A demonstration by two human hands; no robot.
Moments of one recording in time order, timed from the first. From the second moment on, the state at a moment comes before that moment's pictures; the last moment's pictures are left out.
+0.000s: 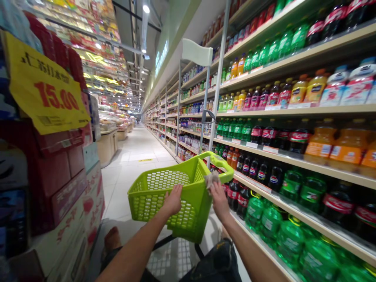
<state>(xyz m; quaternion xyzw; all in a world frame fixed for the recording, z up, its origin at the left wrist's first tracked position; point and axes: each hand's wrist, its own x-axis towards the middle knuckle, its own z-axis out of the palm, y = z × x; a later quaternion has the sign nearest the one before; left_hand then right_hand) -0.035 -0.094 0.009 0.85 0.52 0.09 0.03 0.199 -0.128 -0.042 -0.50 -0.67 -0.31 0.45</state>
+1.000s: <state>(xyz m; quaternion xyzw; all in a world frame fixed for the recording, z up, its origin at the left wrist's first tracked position) -0.074 -0.091 0.001 0.83 0.55 0.10 0.02 0.157 -0.085 -0.015 -0.46 -0.74 -0.34 0.35</state>
